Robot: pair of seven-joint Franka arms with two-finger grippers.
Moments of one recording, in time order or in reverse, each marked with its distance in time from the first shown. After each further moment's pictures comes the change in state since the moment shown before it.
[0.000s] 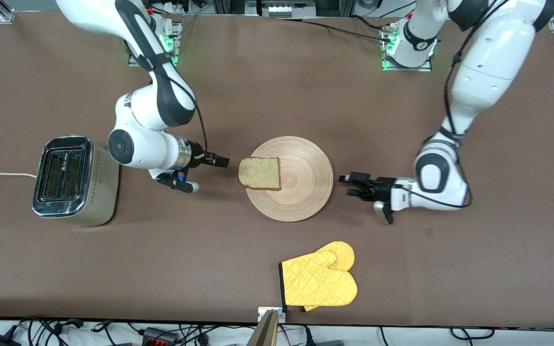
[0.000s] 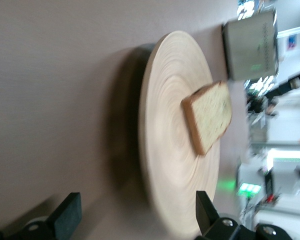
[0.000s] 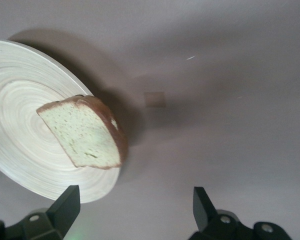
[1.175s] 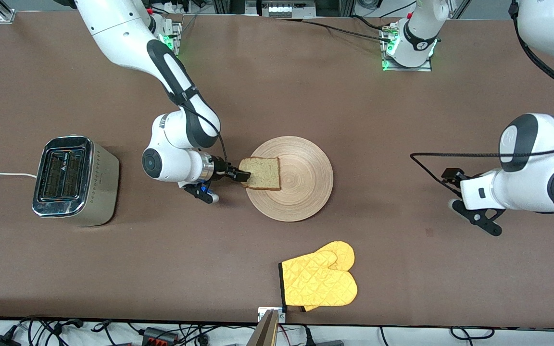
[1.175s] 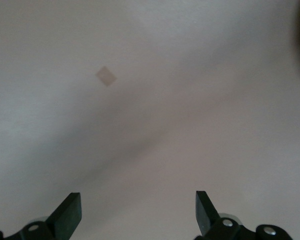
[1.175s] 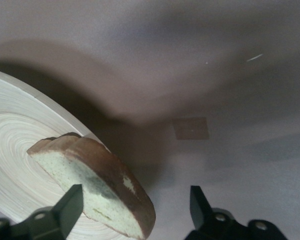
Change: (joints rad) left arm 0.045 -0.252 -0.006 0.299 1.096 -0.305 -0.464; right arm 0.041 0.184 0.025 0.052 0.147 0.177 -0.023
